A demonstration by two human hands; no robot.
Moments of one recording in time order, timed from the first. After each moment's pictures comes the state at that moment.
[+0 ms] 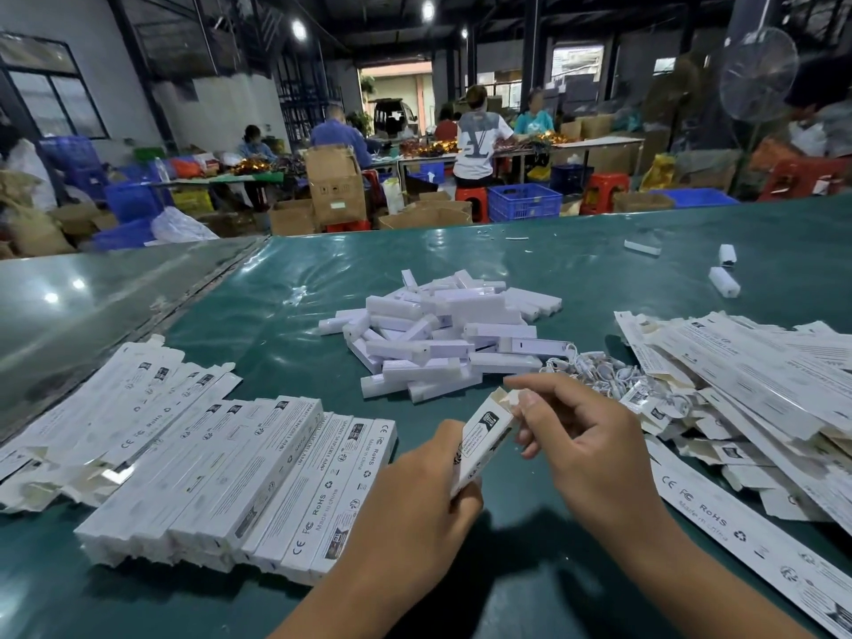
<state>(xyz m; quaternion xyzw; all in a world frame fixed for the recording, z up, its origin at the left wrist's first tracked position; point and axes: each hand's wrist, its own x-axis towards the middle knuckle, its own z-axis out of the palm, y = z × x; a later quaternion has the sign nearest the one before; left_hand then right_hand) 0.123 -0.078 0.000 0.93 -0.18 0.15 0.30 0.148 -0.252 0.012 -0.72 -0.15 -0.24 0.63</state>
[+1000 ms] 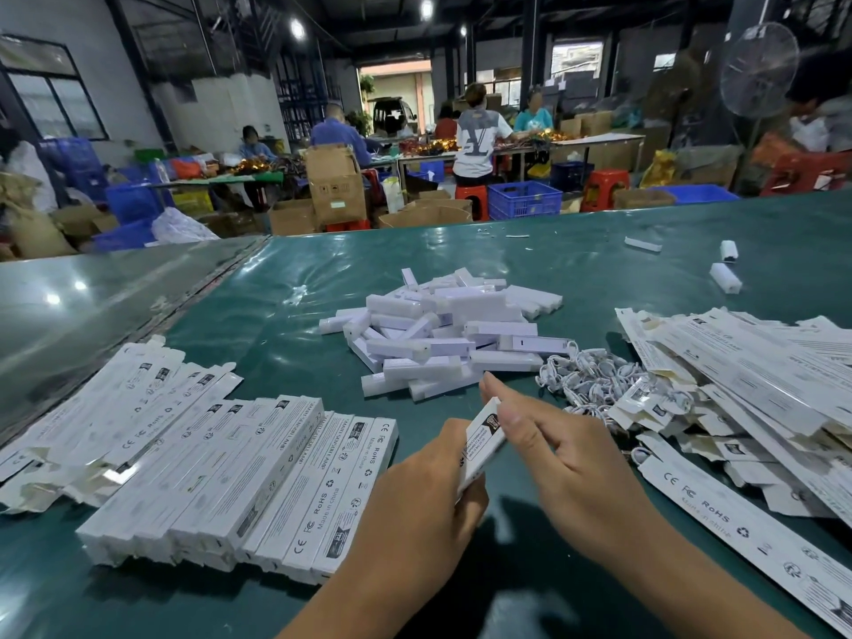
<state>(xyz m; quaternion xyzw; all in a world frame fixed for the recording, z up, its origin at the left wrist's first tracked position) 0.119 -0.080 -0.001 0.92 -0.20 0.15 0.30 0.136 -0.250 0.013 -0.81 -0.21 -0.15 0.53</state>
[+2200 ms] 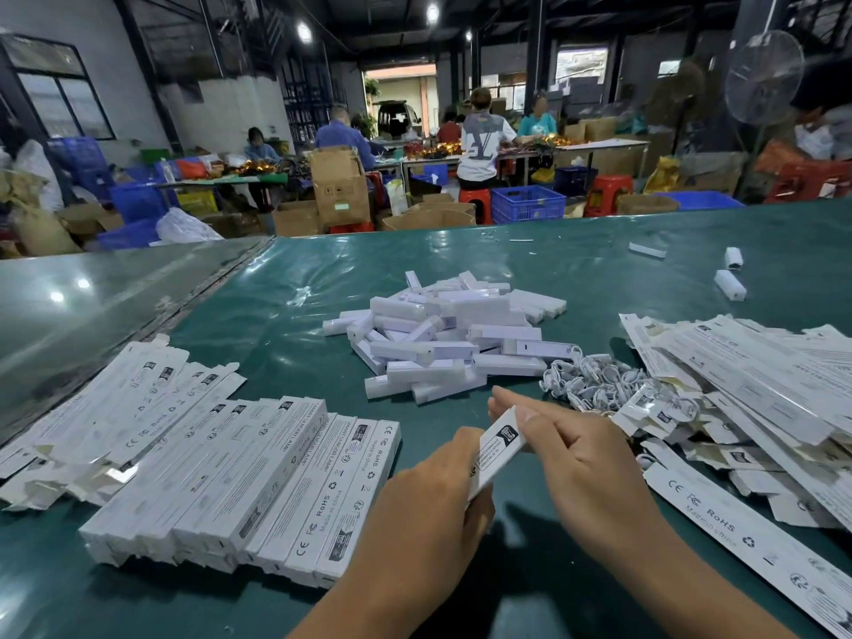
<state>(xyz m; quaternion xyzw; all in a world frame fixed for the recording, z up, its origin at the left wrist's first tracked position) 0.119 -0.080 -0.005 0.93 -0.20 0.15 0.27 0.138 -0.248 0.014 -0.79 -0.13 -0.14 0.58</state>
